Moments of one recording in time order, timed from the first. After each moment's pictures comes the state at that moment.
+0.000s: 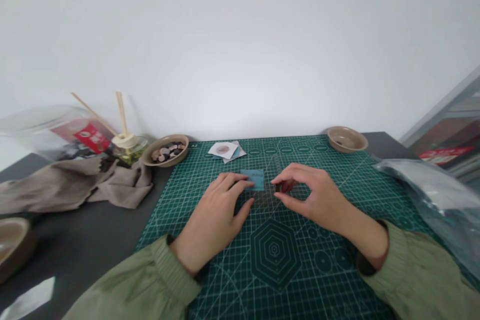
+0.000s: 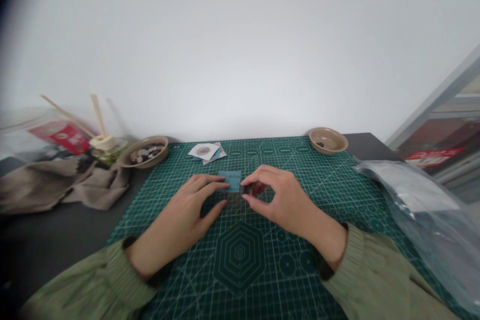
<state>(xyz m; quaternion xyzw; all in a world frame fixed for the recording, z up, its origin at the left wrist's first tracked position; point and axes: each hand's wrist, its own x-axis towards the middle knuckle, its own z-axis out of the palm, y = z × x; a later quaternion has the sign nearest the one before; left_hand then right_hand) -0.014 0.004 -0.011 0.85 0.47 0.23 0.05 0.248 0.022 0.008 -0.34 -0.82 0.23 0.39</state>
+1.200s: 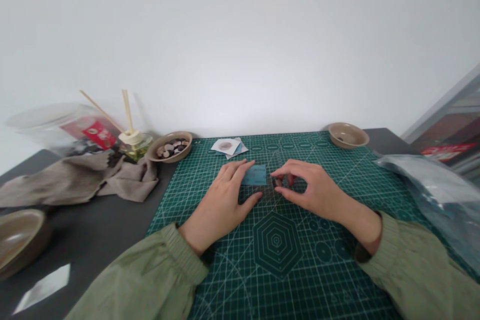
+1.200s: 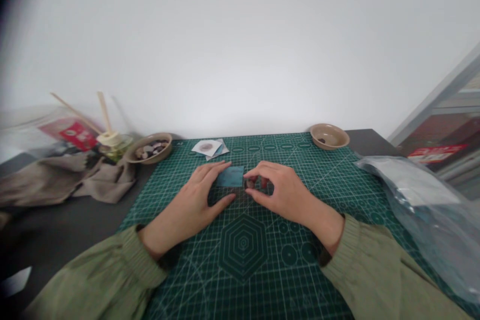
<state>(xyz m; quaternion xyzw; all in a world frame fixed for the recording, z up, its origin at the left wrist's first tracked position) -0.014 0.015 -0.016 0.84 0.45 0.27 0.08 0.252 0.031 -0.003 -0.36 -0.85 0.18 0.34</state>
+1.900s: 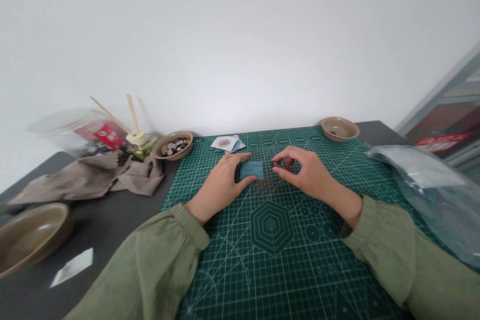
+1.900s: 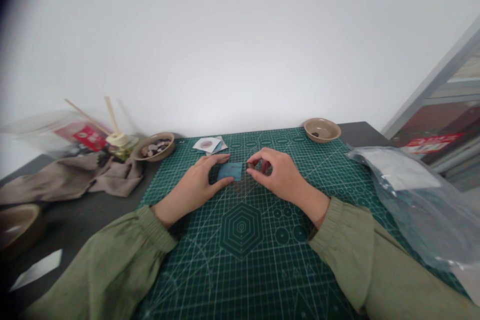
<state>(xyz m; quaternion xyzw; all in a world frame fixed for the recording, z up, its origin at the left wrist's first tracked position) -0.017 0.041 -0.014 0.83 0.48 0.25 0.12 0.256 0.038 -0.002 -0.39 -0.81 0.17 0.40</state>
